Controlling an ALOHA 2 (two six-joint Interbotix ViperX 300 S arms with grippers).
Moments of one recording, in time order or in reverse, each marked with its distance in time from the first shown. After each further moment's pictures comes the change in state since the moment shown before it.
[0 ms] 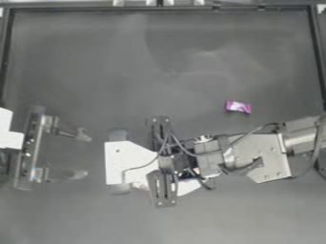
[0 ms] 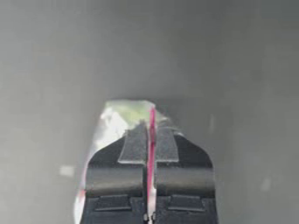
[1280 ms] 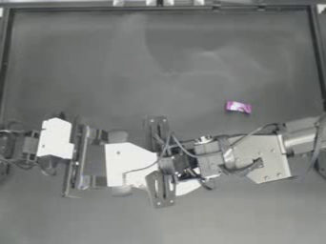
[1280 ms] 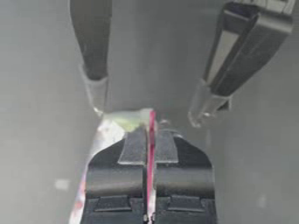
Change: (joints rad) left arm -0.020 0.388 -0.158 -0.044 -0.167 0.002; right arm 0.000 0.000 0.014 -0.025 -0.060 0.002
